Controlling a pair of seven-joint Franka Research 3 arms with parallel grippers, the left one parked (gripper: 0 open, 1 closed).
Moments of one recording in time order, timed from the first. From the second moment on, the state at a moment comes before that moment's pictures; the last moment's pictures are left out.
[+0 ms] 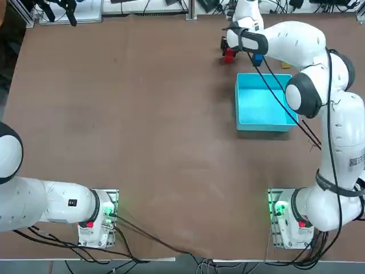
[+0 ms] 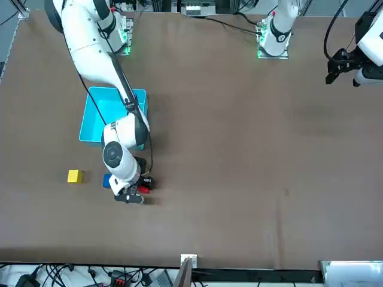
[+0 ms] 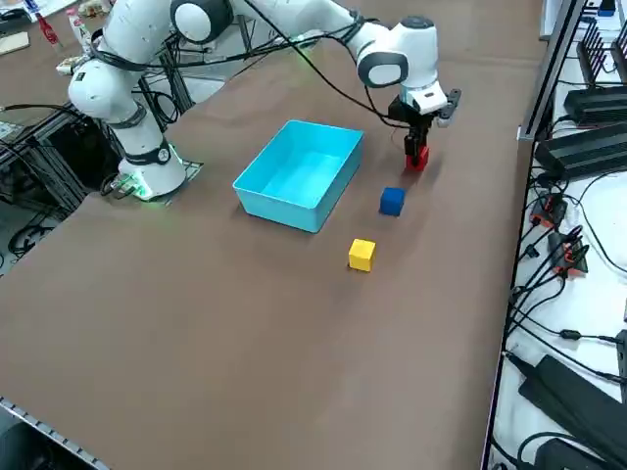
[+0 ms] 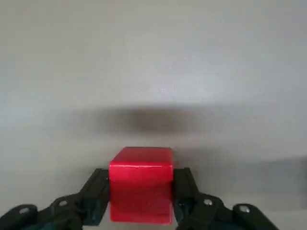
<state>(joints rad) 0.37 0.88 0.00 -1.31 0.02 2.31 0.46</state>
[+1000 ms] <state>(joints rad) 0.40 0.29 -0.01 -1.76 0.01 1.95 0.57</state>
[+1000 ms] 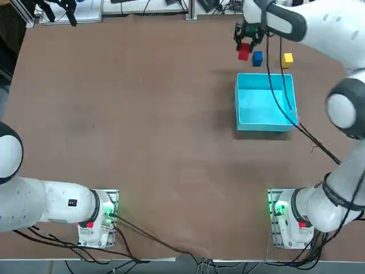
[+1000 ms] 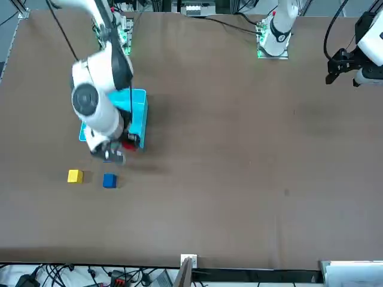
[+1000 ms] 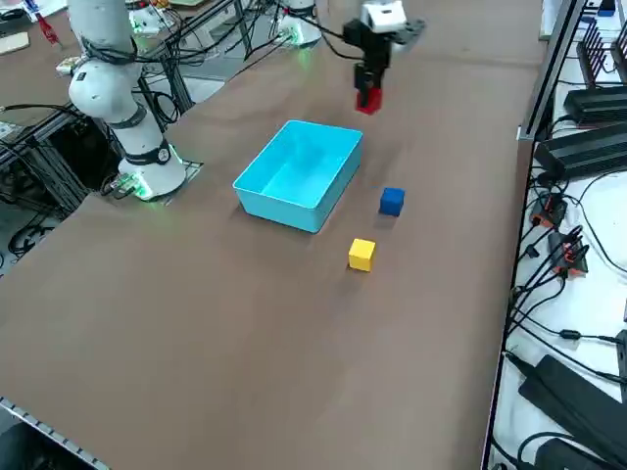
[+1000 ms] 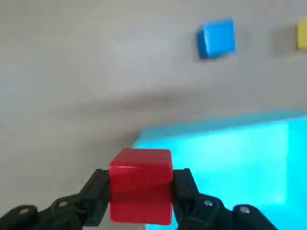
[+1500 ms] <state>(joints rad) 0.40 0.02 0.00 -2.26 0.01 2.22 0.56</state>
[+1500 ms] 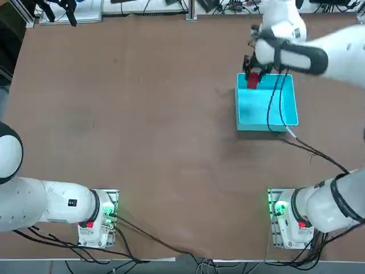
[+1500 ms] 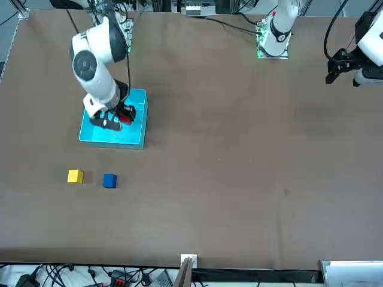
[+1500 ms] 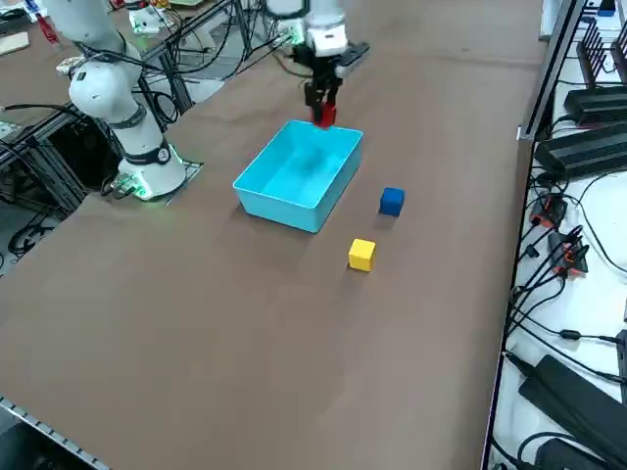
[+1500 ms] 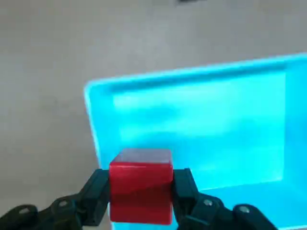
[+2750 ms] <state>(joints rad) 0.44 -0.02 0.00 -2.52 0.00 2.45 0.47</state>
